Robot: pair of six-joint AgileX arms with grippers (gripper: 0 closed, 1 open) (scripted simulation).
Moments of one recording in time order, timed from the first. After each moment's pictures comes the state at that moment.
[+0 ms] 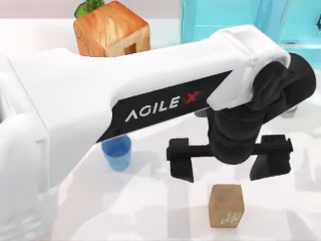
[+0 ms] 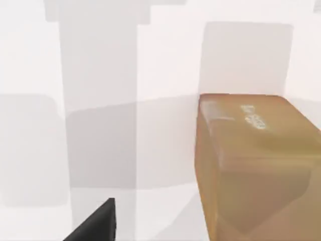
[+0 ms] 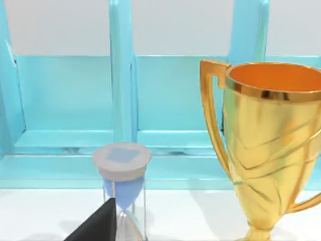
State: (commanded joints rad) left arm -1.04 2.17 1.91 -1.29 -0.01 -1.04; right arm 0.00 0.00 0.00 0.00 0.00 0.00
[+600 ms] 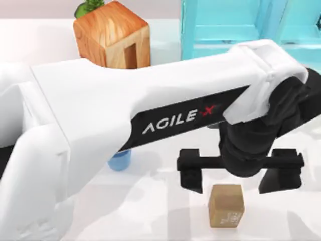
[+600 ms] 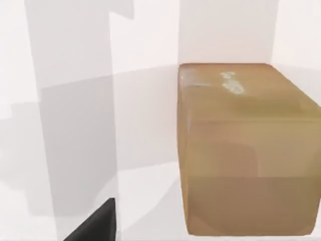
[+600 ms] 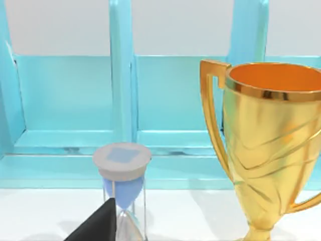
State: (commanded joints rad) left arm -1.07 2.20 1.93 -1.30 0.00 -1.05; right arm 0.00 0.00 0.00 0.00 0.00 0.00
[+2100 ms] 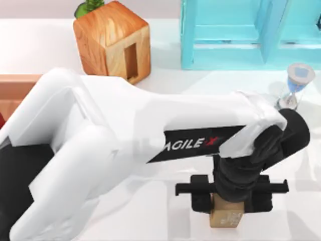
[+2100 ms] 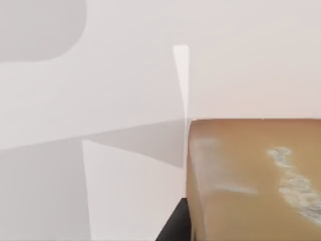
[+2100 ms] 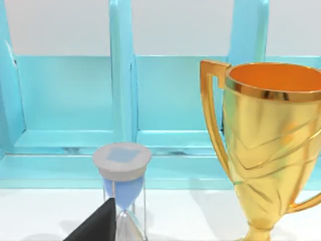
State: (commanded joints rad) left arm -1.08 2.25 1.71 -1.04 0.00 -1.05; right arm 0.00 0.00 0.00 0.00 0.00 0.00
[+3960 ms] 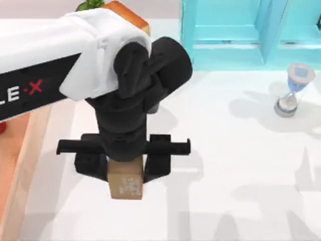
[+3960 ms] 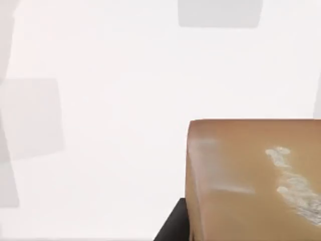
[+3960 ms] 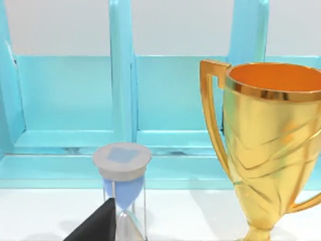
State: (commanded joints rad) left arm -0.80 1.72 1.39 -1.27 0.00 -0.77; right arm 0.00 0.00 0.00 0.00 0.00 0.00
